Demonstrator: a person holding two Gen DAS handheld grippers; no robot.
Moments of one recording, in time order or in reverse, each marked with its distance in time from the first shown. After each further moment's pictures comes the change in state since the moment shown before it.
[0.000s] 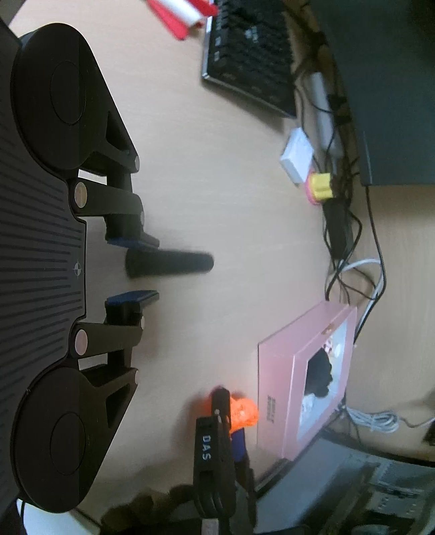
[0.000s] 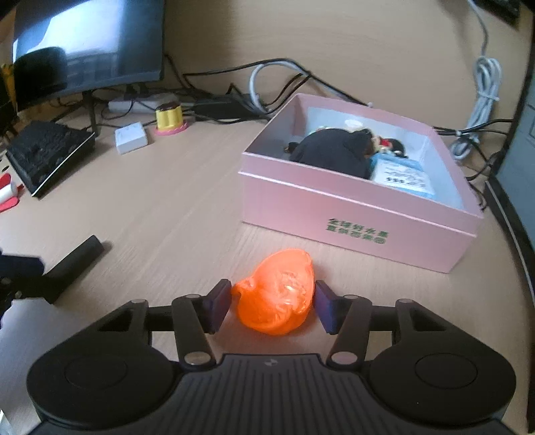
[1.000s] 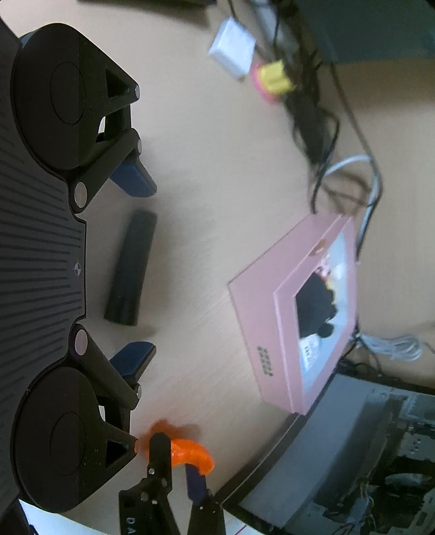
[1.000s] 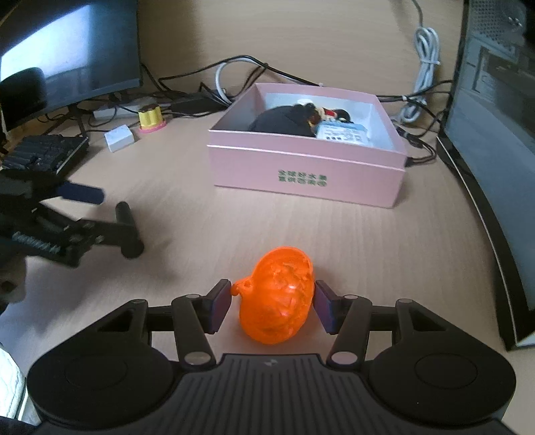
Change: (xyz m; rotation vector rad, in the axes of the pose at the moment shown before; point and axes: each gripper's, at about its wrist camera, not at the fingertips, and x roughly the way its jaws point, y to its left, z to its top) left arm 0.075 -0.025 0.052 0.231 0.006 -0.228; right arm -0.053 -0.021 -0.039 0.113 0.046 -0.047
